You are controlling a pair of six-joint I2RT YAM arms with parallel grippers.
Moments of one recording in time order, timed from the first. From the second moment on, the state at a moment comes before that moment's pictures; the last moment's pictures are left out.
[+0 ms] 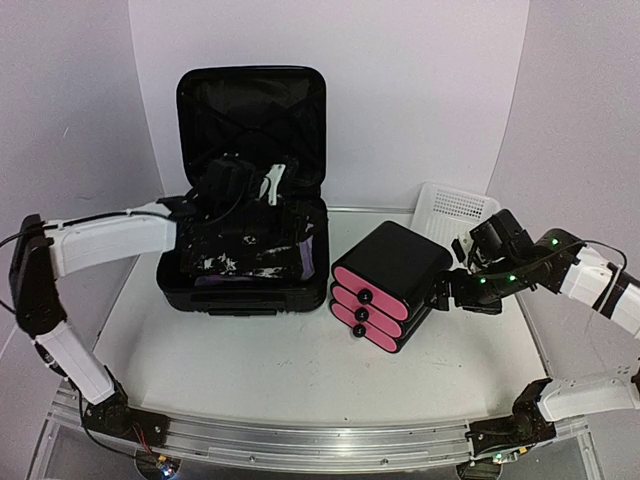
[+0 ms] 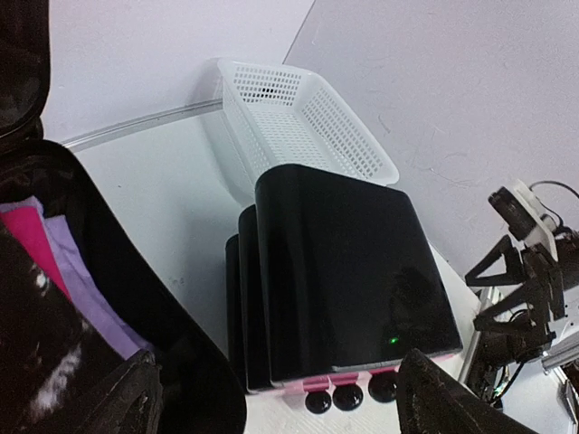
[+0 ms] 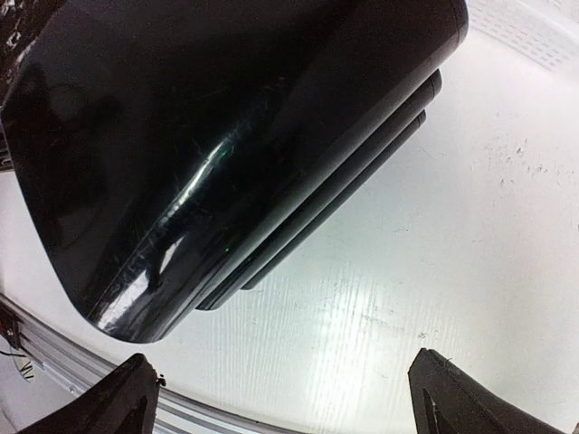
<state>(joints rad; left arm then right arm) -0.79 1.59 1.28 -0.04 0.24 -0.34 0.64 1.09 0.94 -0.89 -0.03 0.58</state>
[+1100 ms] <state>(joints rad) -1.00 2.10 1.74 -0.27 0.52 -0.60 0.64 0.97 0.95 -1.00 0.05 0.60</state>
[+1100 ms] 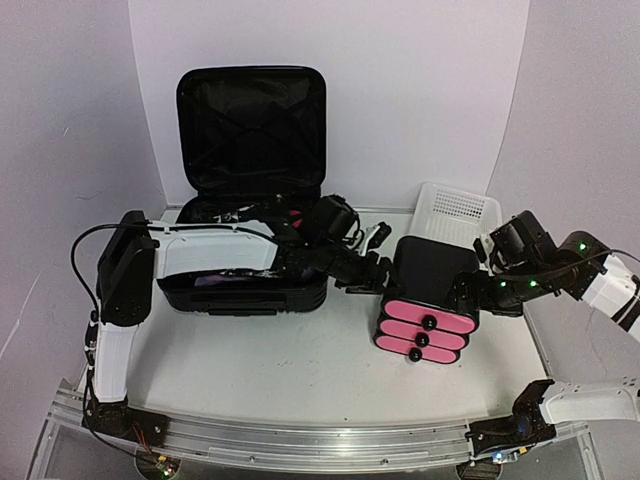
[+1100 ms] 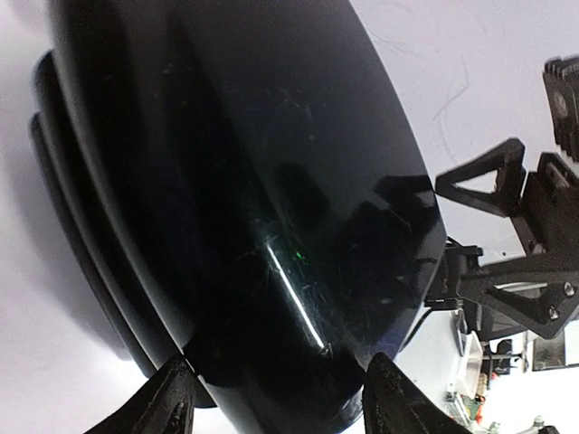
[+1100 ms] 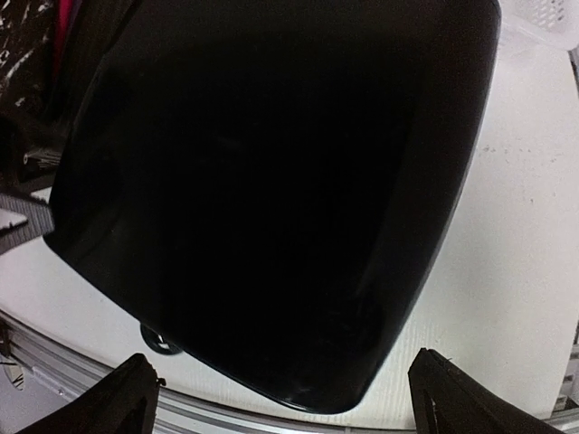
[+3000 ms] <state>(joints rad) -1.17 2.62 2.37 -0.01 0.52 -0.97 0.64 0.78 1.03 -1.20 0.17 0.60</state>
